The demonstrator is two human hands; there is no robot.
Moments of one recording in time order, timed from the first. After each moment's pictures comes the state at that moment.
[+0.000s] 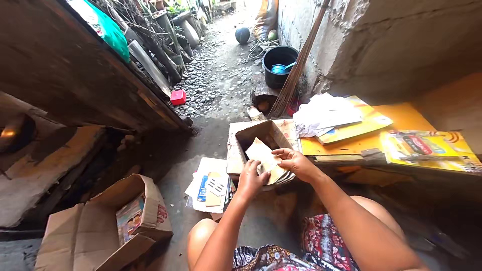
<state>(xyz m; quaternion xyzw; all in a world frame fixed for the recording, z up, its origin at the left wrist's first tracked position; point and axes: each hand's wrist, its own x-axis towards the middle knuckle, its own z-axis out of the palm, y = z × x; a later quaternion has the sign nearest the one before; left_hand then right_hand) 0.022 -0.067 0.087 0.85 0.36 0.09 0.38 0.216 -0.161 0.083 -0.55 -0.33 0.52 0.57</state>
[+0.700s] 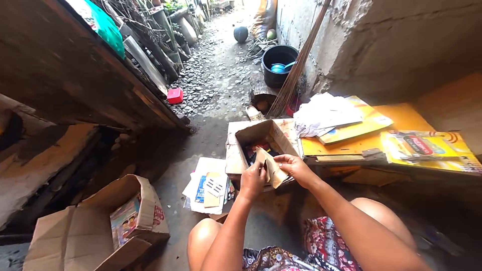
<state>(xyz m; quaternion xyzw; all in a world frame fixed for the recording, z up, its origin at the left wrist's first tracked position) 0.028 -0.062 0.057 0.87 0.35 0.15 0.31 0.201 -0.159 0.059 -0.63 -0.30 0.47 0.55</state>
